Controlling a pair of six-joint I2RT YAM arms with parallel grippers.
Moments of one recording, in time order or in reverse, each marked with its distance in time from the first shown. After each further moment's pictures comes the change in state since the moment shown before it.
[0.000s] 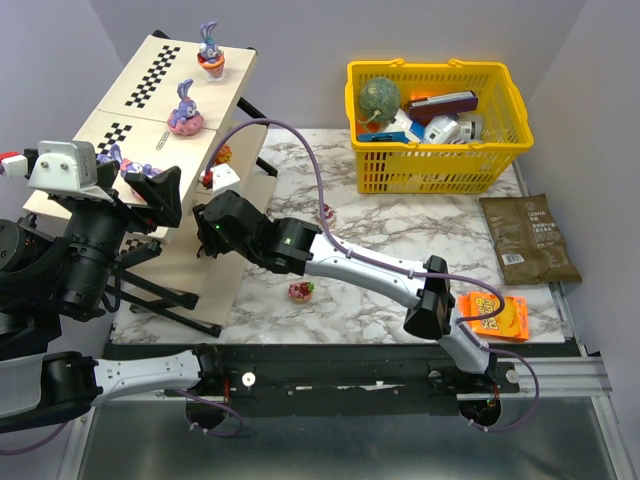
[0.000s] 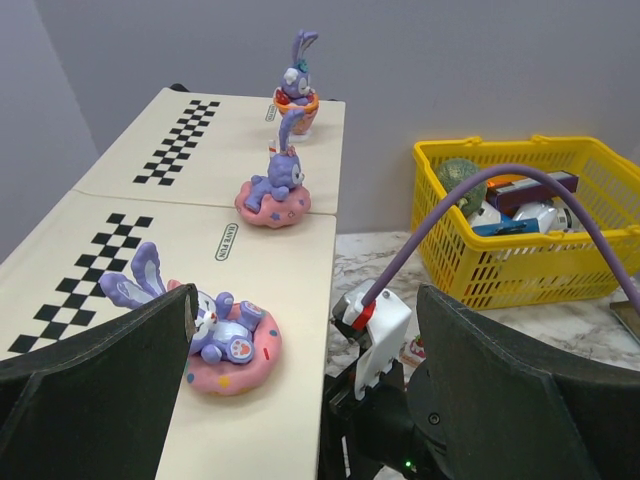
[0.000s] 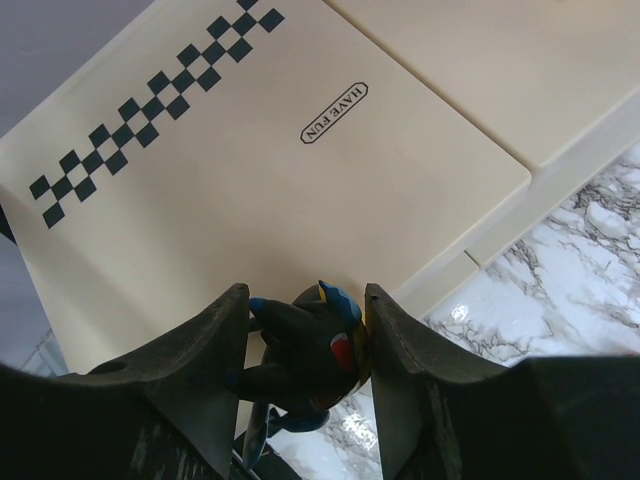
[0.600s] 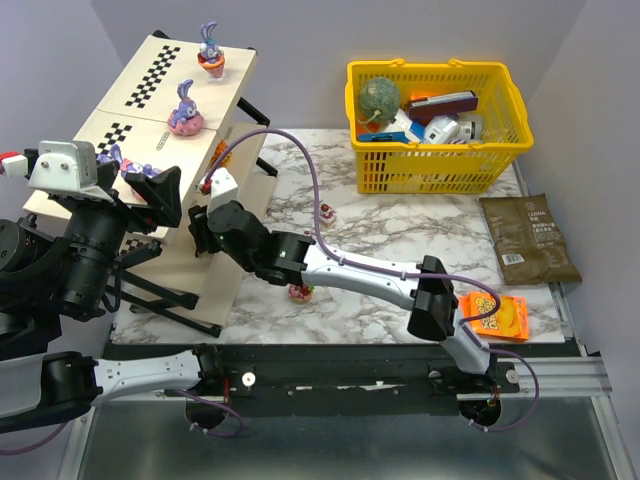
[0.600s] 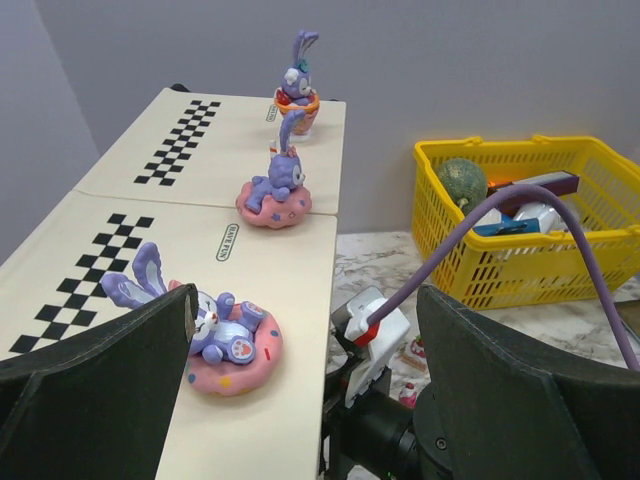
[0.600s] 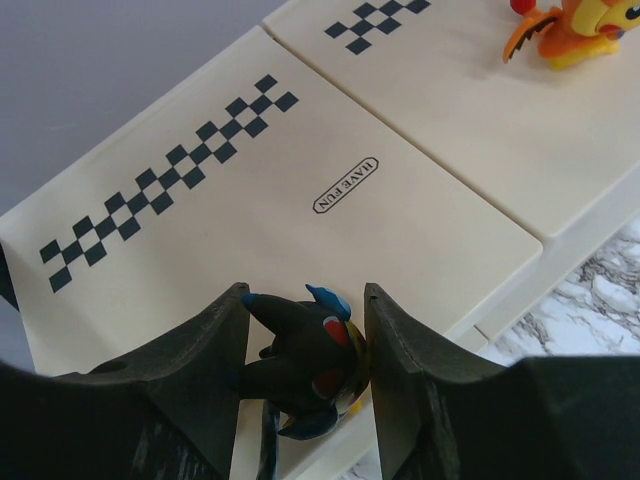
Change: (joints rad) left arm 0.000 0.000 0.000 0.000 -0.001 0.002; right arm 0.010 -0.019 -0.179 0.344 0.066 -0.090
